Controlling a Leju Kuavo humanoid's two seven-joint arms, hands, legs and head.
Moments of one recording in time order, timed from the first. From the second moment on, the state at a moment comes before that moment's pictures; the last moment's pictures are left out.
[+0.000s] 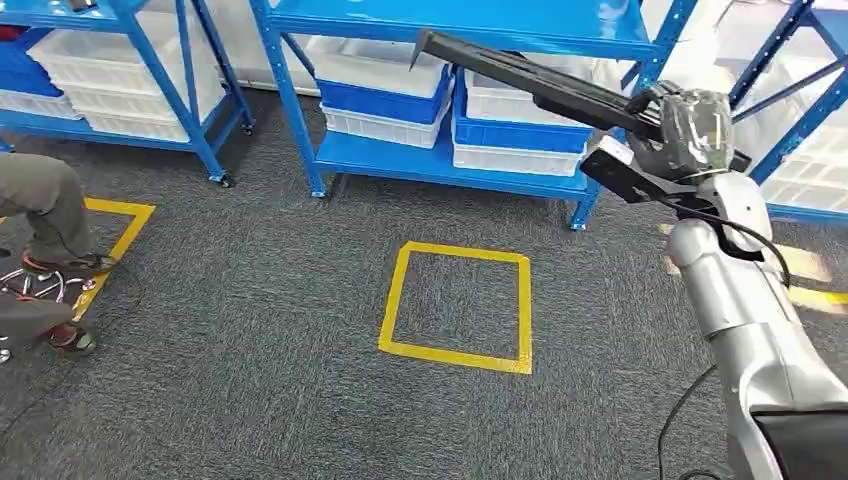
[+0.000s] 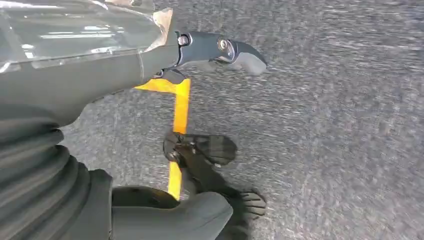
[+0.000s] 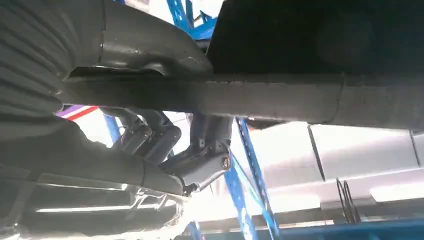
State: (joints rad) left arm -0.08 -0.02 -0.58 -0.16 0.70 0.08 -0.41; right arm -0.92 -0.29 0.33 -0.90 0.88 -0.33 -0.26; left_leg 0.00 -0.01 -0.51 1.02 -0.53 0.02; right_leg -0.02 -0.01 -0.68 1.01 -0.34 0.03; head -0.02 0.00
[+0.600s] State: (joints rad) left arm -0.07 -0.02 -0.58 -0.16 0.70 0.08 -0.41; right arm -0.90 -0.32 0.32 -0.90 0.88 -0.31 -0.25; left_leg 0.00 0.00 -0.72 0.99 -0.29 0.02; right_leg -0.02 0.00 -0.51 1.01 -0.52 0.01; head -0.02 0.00
